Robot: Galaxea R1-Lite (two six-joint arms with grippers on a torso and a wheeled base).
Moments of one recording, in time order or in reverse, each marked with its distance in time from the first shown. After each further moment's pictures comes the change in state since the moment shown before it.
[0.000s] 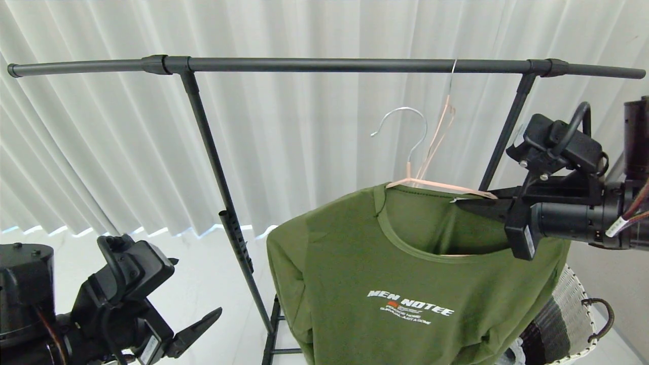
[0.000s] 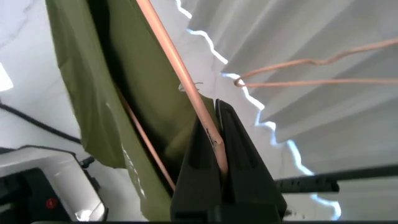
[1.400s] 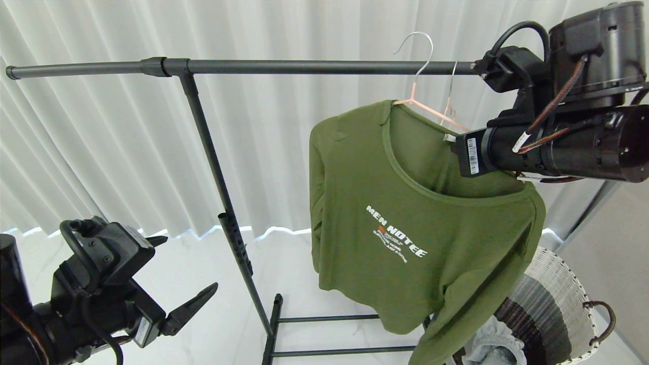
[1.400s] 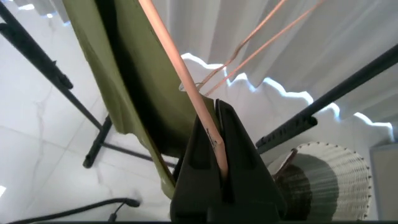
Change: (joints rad) left arm 0.018 -0.026 -0.001 -0.113 0.005 -0.003; right arm 0.101 0.223 -0.458 0.225 -0.487 0.443
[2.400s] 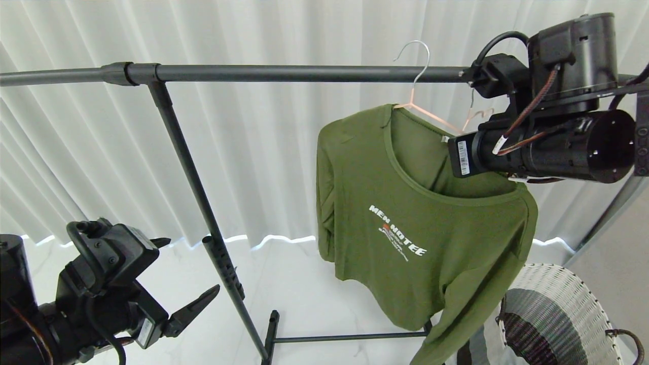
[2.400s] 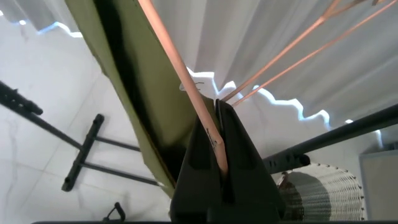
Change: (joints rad) left arm -0.006 0.008 0.003 0.000 -0.004 0.001; right arm -0.004 0.042 -0.021 -0.007 -0.068 -0.001
